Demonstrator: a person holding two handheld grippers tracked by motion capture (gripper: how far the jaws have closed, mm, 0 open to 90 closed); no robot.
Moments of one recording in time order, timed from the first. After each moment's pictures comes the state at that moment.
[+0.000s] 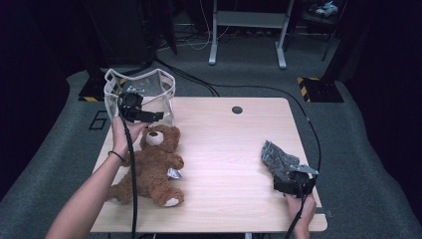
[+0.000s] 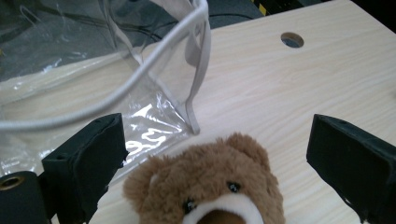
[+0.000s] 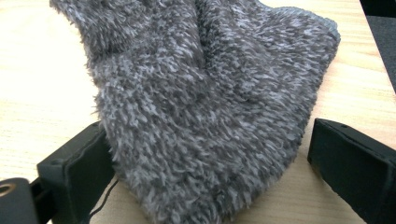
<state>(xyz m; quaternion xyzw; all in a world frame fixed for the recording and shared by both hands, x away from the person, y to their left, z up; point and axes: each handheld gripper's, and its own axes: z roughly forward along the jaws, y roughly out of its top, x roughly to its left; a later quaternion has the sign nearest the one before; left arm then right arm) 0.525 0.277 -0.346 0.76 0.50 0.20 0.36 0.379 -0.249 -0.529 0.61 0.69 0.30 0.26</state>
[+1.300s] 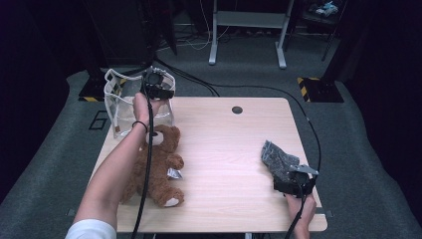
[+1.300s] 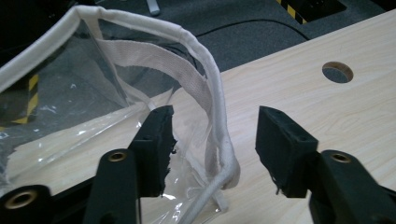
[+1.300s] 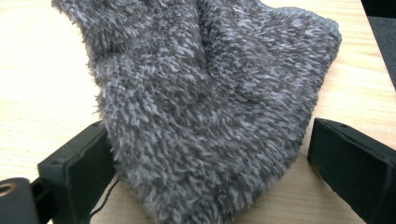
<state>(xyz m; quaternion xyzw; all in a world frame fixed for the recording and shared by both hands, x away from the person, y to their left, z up) 0.613 0.234 -0.347 0.77 0.49 0.25 0.33 0.379 -0.249 -0.529 0.61 0.69 0.30 0.26</state>
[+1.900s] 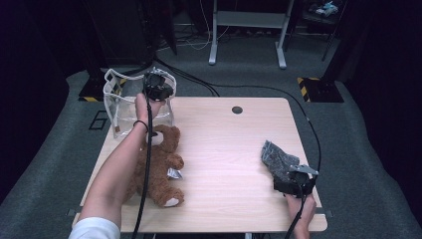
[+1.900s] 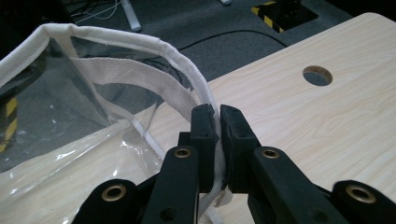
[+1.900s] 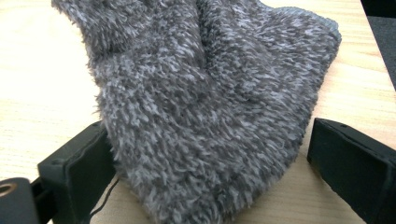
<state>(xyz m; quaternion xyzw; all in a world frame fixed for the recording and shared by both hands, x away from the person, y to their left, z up) 0.616 0.236 -0.354 0.78 0.44 0.25 0.37 0.378 -0.249 -0.529 0.61 0.69 0.30 0.26</state>
